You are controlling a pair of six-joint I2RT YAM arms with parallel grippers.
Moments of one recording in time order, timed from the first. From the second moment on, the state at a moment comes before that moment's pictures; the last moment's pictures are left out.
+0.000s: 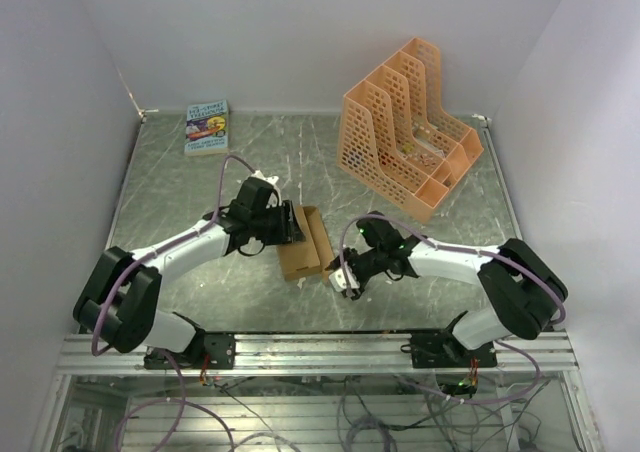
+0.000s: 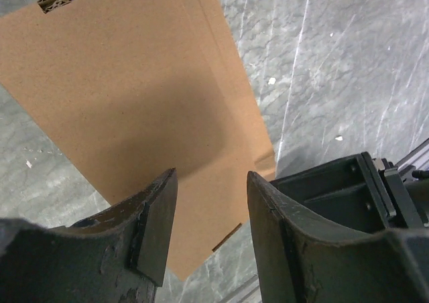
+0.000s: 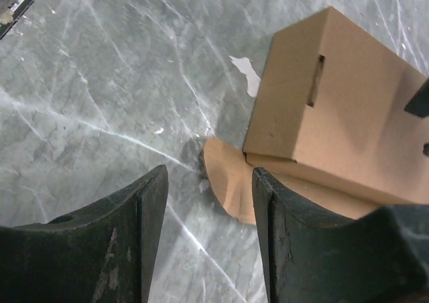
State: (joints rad) left arm -0.56 1.38 0.76 -0.15 0.25 -0.62; right arm 0.72 1.48 0.63 -0.13 -0.79 -1.40
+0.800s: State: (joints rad) left arm -0.56 1.45 0.81 -0.20 0.25 -0.51; right arm 0.80 1.51 0.58 0.06 -0.63 -1.34
